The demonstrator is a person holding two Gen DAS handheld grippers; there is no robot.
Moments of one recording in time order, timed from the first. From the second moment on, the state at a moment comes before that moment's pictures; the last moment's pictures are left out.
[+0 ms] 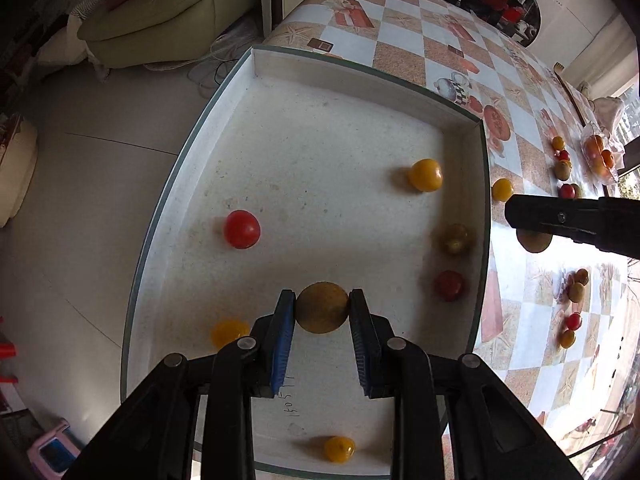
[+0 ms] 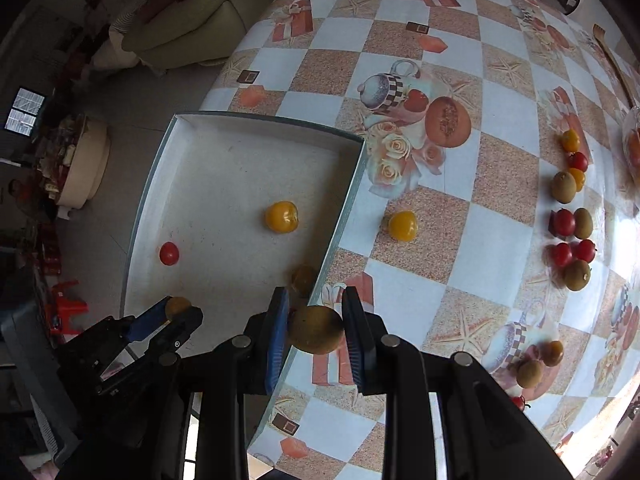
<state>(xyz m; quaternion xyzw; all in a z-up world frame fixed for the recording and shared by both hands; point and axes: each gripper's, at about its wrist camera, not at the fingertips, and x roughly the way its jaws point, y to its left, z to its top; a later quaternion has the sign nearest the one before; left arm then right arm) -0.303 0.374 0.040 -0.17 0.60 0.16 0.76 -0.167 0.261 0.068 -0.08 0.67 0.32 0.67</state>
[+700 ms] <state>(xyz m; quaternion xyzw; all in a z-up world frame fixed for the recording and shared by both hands) -0.297 0.367 0.027 -0.13 0.60 0.18 0.77 -0.125 0.347 0.016 -0.12 0.68 0.30 0.66</state>
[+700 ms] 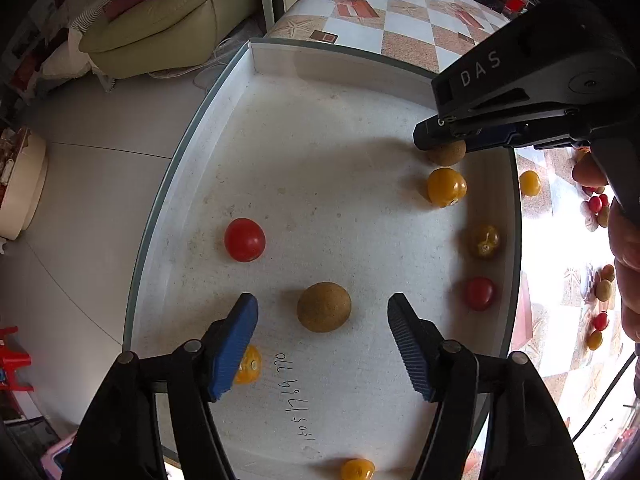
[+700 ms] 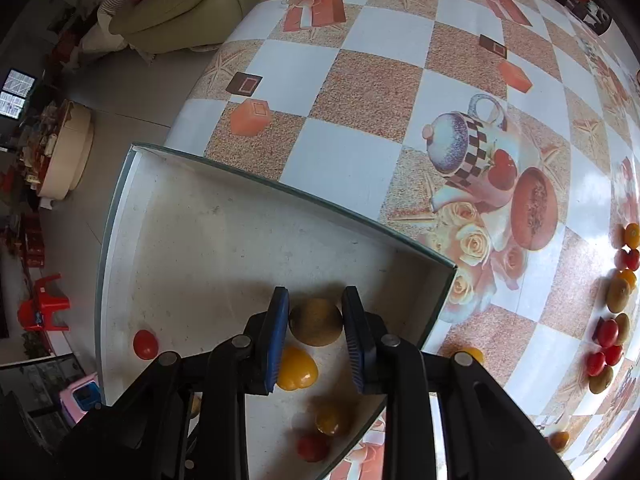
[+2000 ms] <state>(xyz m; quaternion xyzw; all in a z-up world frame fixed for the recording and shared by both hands) -0.204 0.226 0.073 -0.03 0.61 0.01 0.79 -0.152 0.019 0.037 0.06 0.72 0.08 0.69</state>
